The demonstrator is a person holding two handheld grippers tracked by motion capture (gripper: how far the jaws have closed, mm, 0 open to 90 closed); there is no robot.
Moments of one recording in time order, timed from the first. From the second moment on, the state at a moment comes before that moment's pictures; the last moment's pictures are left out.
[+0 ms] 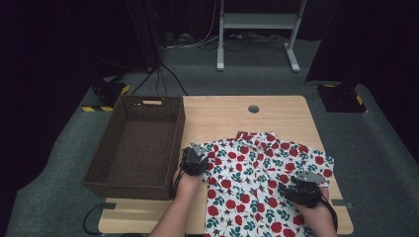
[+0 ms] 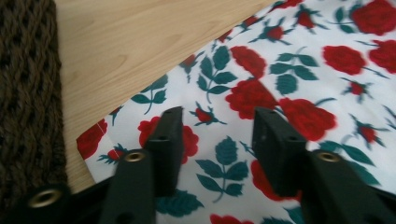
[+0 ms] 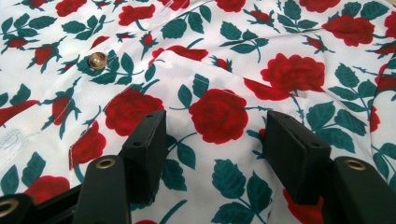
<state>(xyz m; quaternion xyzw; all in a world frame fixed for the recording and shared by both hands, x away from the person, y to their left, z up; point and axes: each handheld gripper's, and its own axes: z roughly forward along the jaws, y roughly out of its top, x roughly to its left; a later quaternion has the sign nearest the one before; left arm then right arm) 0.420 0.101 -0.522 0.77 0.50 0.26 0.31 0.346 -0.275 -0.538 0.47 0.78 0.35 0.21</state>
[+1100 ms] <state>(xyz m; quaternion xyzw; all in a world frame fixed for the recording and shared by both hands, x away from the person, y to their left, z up) 0.427 0.099 -0.530 0.76 0.53 0.23 0.31 0.347 -0.273 -0.539 0.47 0.78 0.35 0.22</state>
